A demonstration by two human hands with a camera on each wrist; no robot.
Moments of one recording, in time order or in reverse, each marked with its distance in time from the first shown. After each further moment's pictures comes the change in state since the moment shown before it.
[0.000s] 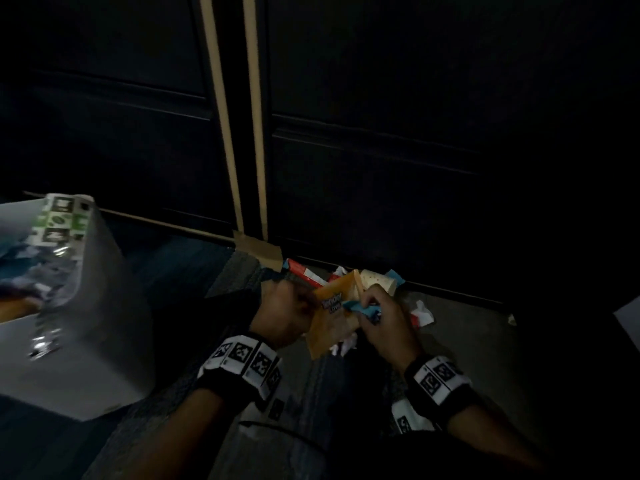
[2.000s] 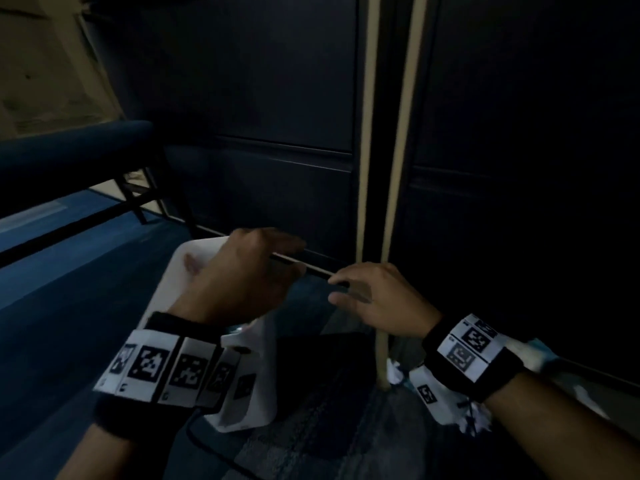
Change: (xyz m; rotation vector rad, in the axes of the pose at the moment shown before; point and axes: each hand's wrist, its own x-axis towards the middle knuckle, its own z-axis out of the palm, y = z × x) left_hand -0.098 -0.021 -0.254 0.467 0.448 0.201; right_hand 0.106 -0.211 0.083 0.026 -0.381 -0.610
